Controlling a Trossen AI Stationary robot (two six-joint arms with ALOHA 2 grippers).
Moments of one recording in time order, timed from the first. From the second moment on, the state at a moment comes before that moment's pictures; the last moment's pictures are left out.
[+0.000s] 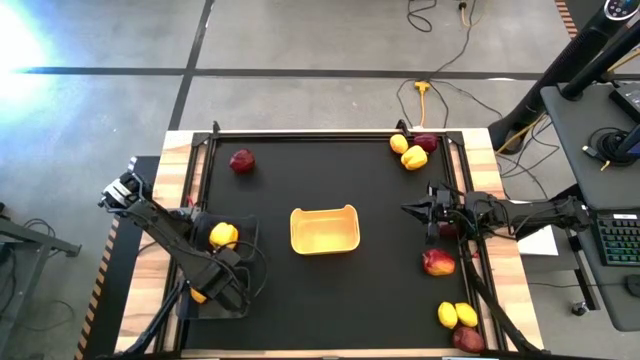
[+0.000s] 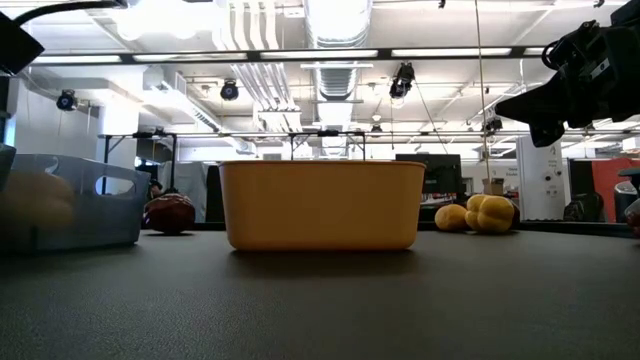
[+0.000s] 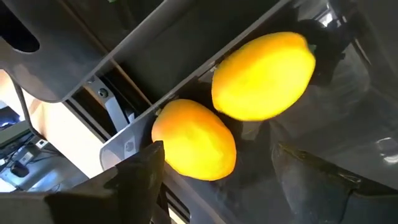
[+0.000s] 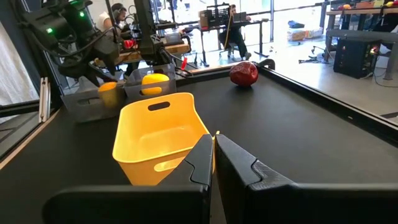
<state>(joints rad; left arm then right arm) -0.73 1.56 1.09 -1.32 0.21 -1.61 0.01 0.14 0.01 0.04 0.16 0.14</state>
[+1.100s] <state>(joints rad) -0.37 1.54 1.33 -1.53 -0.81 -1.44 0.01 0.14 0.01 0.04 0.16 0.14</state>
